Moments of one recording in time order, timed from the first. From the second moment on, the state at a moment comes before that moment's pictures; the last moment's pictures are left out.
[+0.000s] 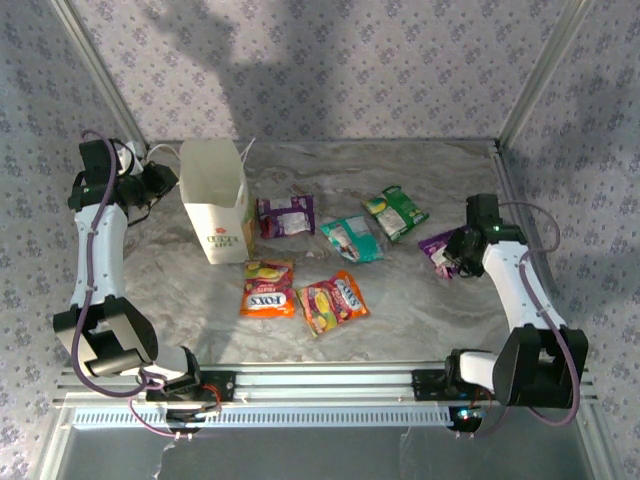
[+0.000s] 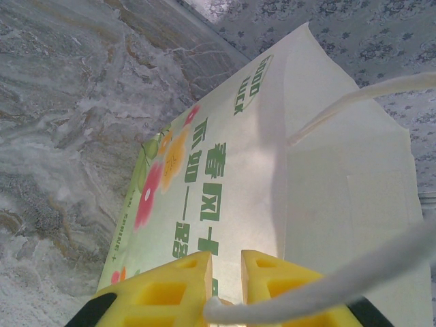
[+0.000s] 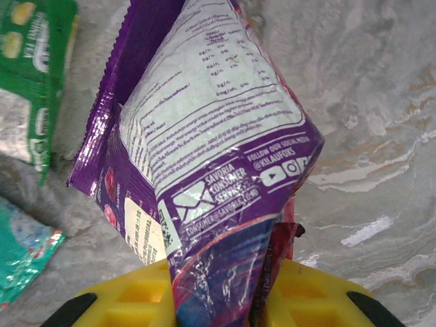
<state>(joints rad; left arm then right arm) 0.26 1.42 1.40 -0.74 0.47 -0.46 -0.04 1.23 0.95 -0.89 0.02 0.60</state>
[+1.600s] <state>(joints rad) 0.26 1.33 1.40 -0.71 0.48 -0.46 0.60 1.42 1.64 -0.95 0.27 0.54</state>
